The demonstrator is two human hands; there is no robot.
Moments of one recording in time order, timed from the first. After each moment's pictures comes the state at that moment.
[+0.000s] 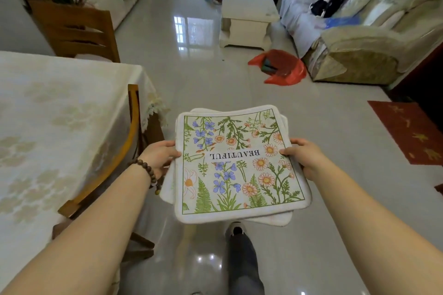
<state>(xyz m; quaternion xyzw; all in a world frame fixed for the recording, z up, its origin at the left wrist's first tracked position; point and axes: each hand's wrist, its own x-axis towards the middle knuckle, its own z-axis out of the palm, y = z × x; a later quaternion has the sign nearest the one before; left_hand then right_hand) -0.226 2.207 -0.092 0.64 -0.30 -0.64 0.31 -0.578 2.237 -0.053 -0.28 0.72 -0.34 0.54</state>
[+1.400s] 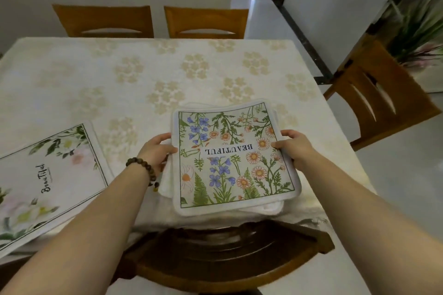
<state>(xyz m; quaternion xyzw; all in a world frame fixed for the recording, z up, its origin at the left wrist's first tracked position) 0.105 2.216 -0.103 0.67 0.22 -0.24 0.67 0.045 1.875 -0.087 -0.71 0.36 0.07 0.60</state>
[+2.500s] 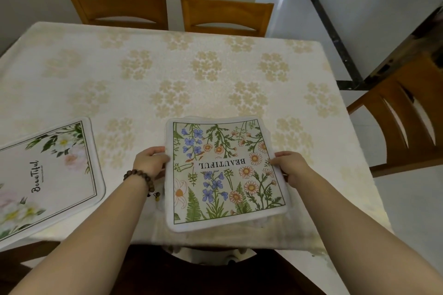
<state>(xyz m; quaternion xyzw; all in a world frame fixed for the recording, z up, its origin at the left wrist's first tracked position) 0.132 2.204 -0.144 0.70 0.32 -0.15 0.62 0.113 1.855 -0.138 -0.67 0.41 0.16 0.60</state>
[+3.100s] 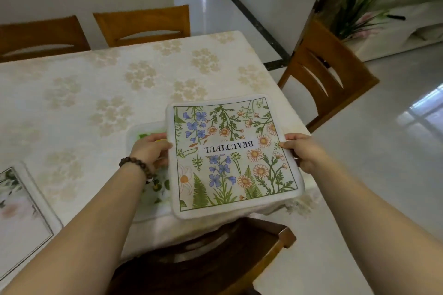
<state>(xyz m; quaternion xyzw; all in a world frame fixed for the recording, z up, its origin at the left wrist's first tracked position) 0.136 2.097 -0.091 0.70 0.16 -0.27 0.64 -0.011 1.765 -0.080 -0.61 0.46 0.01 0.65</state>
